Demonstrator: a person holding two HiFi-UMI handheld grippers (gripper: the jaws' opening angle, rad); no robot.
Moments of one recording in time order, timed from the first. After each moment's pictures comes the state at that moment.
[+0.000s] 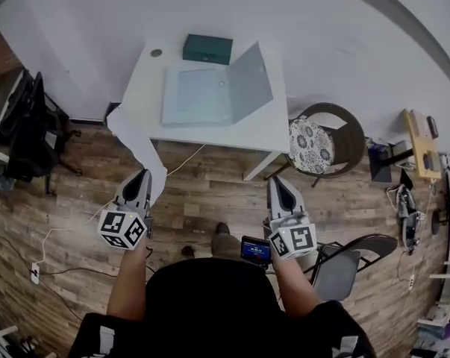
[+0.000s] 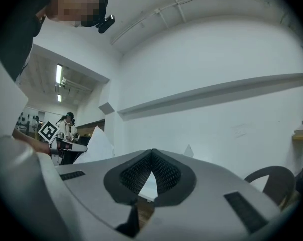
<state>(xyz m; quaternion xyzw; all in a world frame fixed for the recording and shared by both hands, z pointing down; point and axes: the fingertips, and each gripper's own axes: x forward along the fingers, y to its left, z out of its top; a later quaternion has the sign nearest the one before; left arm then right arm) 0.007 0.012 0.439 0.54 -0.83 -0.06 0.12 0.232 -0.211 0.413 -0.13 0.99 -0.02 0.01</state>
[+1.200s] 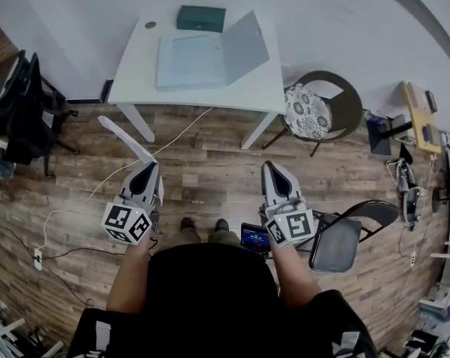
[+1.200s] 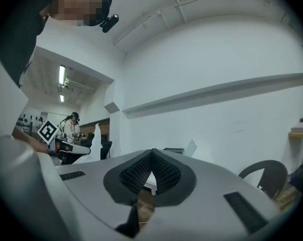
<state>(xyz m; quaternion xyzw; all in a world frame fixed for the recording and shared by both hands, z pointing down) 0.117 0.048 0.460 0.59 -0.79 -0.05 0.13 0.303 -0.143 0.430 -0.12 0.99 -0.03 0.00</state>
